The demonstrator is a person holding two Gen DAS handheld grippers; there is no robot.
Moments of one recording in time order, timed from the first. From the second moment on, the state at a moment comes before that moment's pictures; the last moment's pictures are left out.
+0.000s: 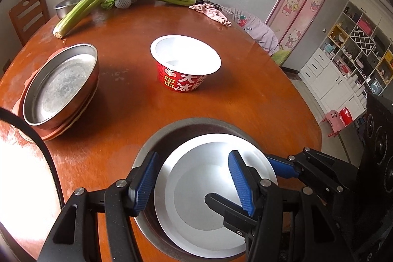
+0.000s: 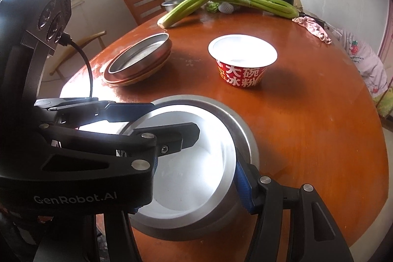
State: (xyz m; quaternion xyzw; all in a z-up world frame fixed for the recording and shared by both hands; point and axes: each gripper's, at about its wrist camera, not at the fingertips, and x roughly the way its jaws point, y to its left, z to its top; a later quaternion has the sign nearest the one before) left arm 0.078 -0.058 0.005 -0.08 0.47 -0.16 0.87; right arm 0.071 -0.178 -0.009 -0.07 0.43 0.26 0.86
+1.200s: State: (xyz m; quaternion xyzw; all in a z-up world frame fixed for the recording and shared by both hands) left arm 0.090 -0.050 0.018 -0.07 0.43 -0.15 0.89; right arm 0.092 -0.190 0.000 -0.05 0.41 0.25 0.88
